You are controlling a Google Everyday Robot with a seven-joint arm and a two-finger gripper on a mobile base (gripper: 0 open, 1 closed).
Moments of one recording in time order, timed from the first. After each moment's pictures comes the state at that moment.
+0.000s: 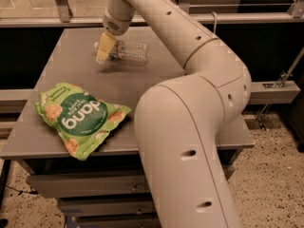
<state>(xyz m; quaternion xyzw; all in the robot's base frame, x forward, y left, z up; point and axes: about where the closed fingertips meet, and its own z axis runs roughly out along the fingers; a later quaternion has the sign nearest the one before) 0.787 0.136 0.861 -0.61 0.75 0.07 0.26</state>
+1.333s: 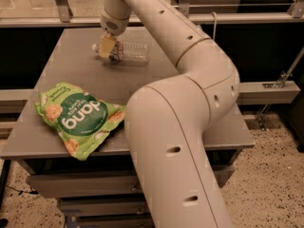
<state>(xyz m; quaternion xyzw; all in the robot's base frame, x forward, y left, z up) 0.776 0.138 0.858 -0.65 0.73 0.06 0.22</state>
